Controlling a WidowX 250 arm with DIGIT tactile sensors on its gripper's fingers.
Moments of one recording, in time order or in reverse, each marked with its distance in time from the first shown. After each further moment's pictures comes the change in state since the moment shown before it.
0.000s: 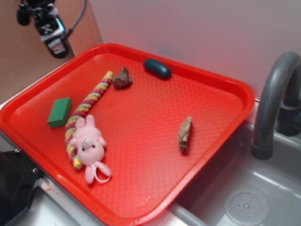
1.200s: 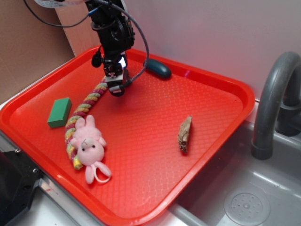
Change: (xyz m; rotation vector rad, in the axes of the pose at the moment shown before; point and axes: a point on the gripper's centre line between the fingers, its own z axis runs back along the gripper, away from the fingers) arm 0.046 0.011 -0.099 0.065 0.134 -0.242
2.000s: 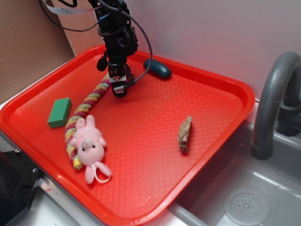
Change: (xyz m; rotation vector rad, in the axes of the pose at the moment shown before) arm -0.002 0.012 -0.020 -0.038 0.039 0.077
